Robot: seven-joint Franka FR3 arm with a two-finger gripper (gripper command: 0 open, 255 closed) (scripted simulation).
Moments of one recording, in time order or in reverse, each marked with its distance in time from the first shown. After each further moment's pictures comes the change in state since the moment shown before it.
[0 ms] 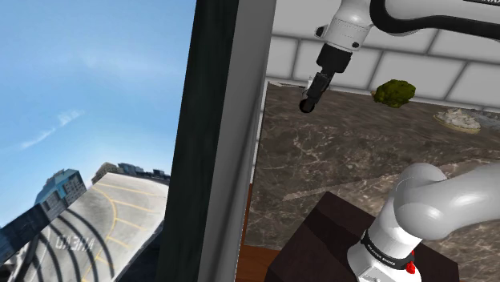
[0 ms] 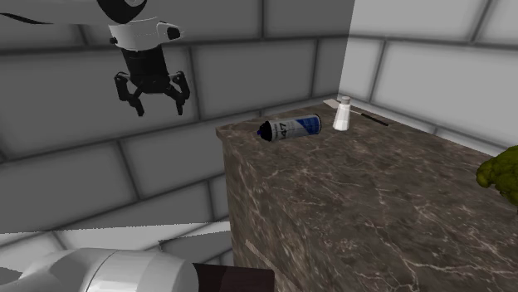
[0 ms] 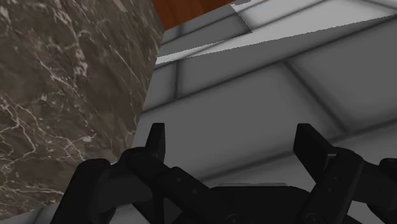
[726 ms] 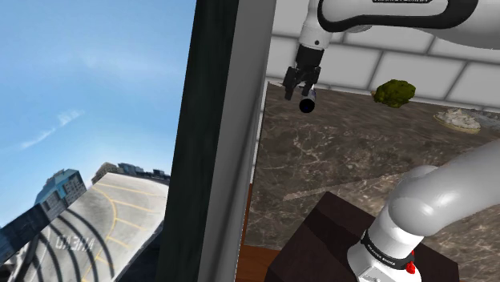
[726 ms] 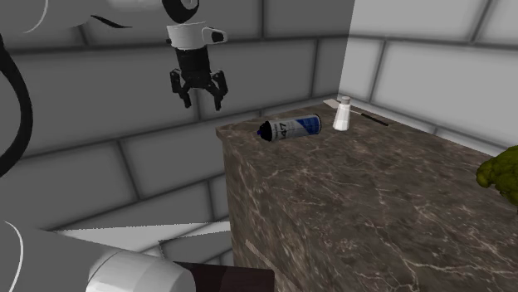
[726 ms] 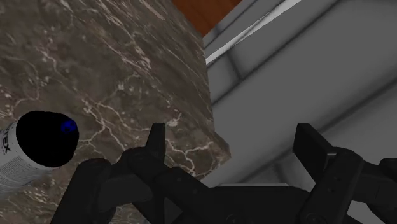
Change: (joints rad) arm -0.155 0.318 -0.005 0.205 -0.077 0.029 0.216
